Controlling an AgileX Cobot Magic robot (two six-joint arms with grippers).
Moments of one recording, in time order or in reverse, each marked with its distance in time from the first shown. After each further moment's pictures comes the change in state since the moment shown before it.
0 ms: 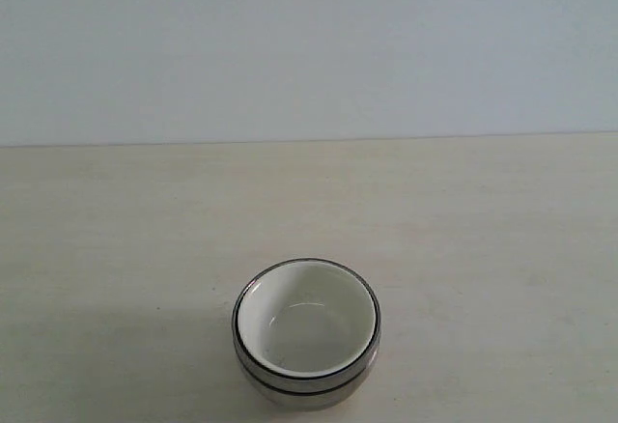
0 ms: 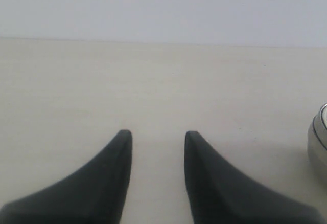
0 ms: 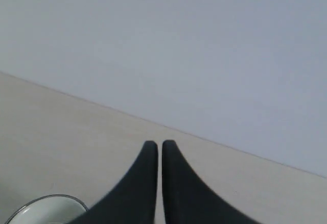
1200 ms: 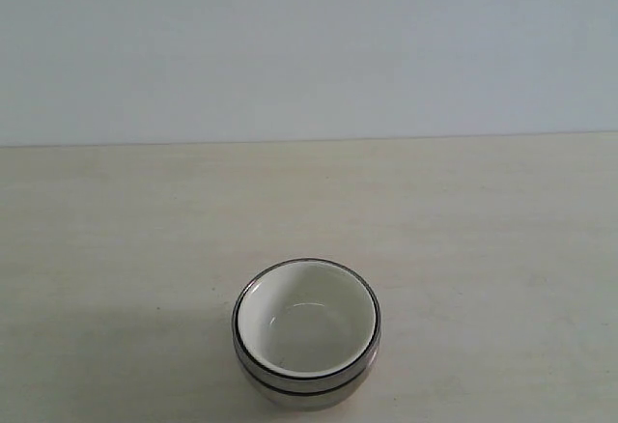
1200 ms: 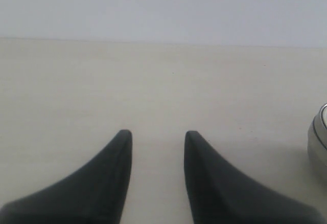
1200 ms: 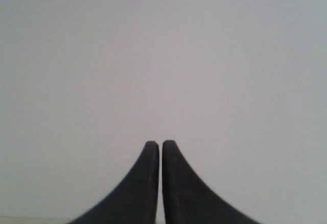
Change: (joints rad) left arm 0.000 0.000 0.000 0.000 0.000 0.000; right arm -0.787 -0.523 0.235 0.949 -0.352 -0.782
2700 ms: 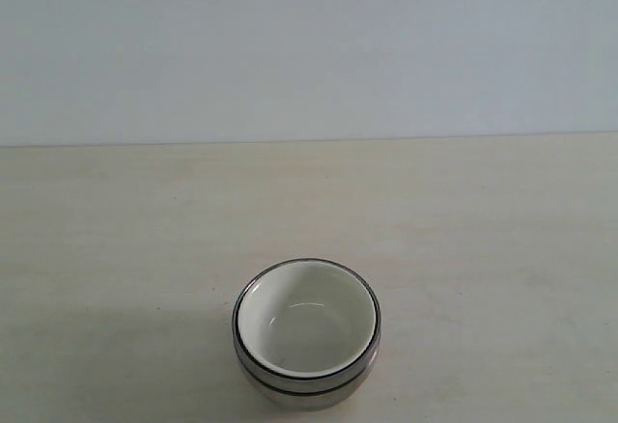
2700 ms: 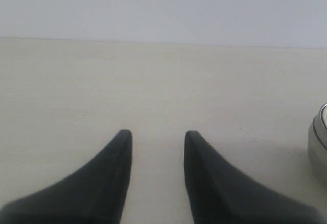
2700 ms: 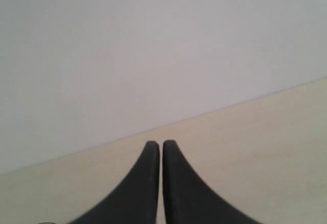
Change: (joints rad) left arm 0.000 0.000 0.000 0.000 0.000 0.000; right arm 0.000 0.002 0.513 0.008 -0.271 0.314
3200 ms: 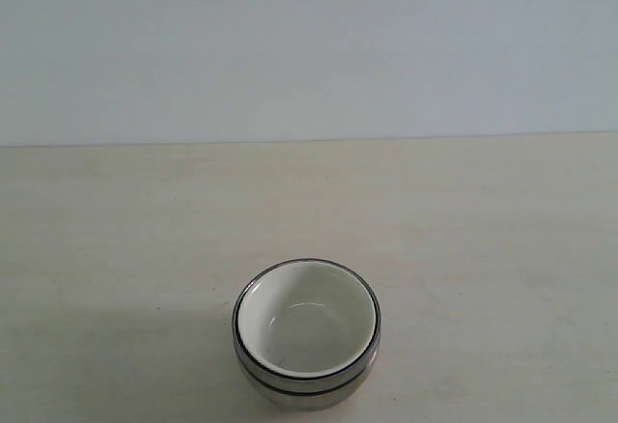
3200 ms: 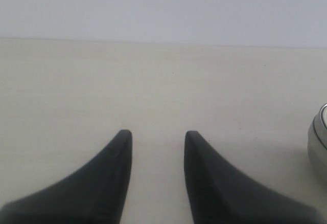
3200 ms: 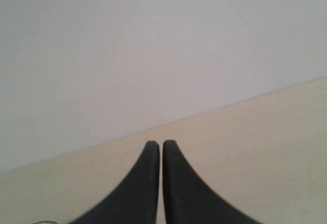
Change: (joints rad) left arm 0.000 0.000 0.000 0.000 0.000 0.000; right arm 0.000 0.000 0.000 0.002 0.002 0.000
